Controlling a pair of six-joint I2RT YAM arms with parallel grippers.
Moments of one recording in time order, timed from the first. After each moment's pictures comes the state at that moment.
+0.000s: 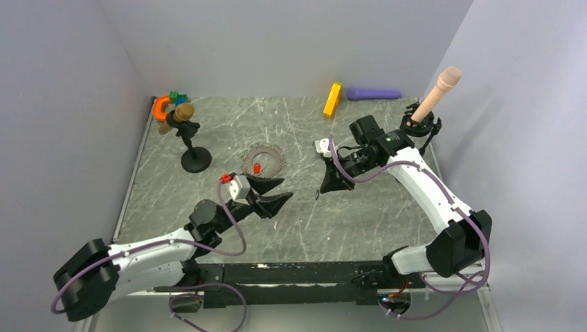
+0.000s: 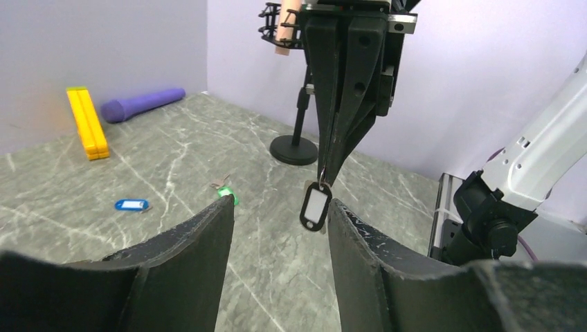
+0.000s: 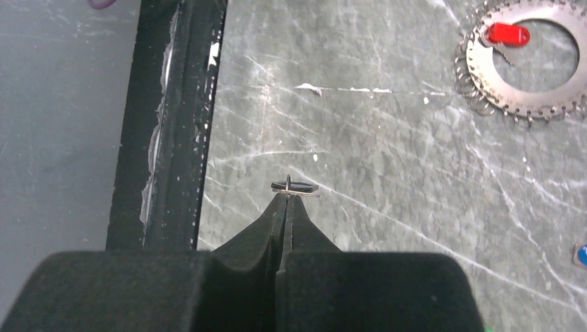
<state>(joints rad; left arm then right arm) -0.91 1.00 0.28 1.03 0.13 -0.21 0.43 1.38 1.31 -1.14 -0.95 -1.00</state>
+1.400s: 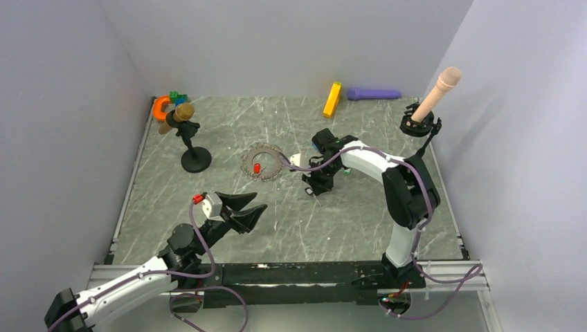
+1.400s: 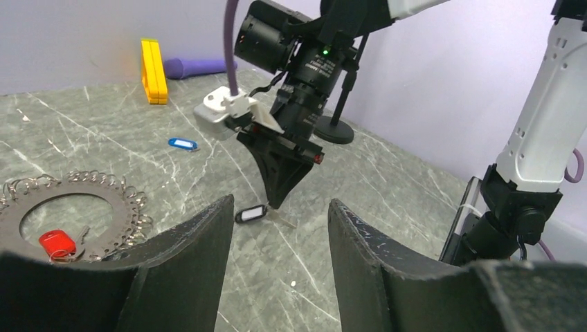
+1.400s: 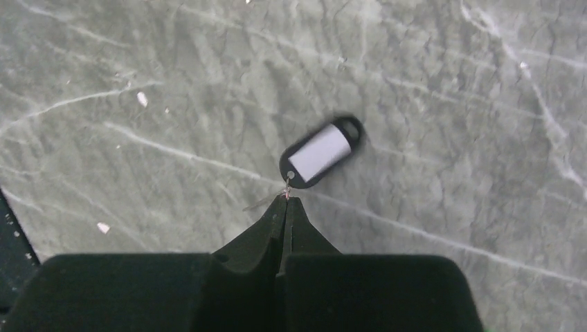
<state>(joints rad) -0.91 0.38 0.01 0.66 -0.06 -0.26 0.52 1.81 1.23 -0.79 -0.48 -0.86</state>
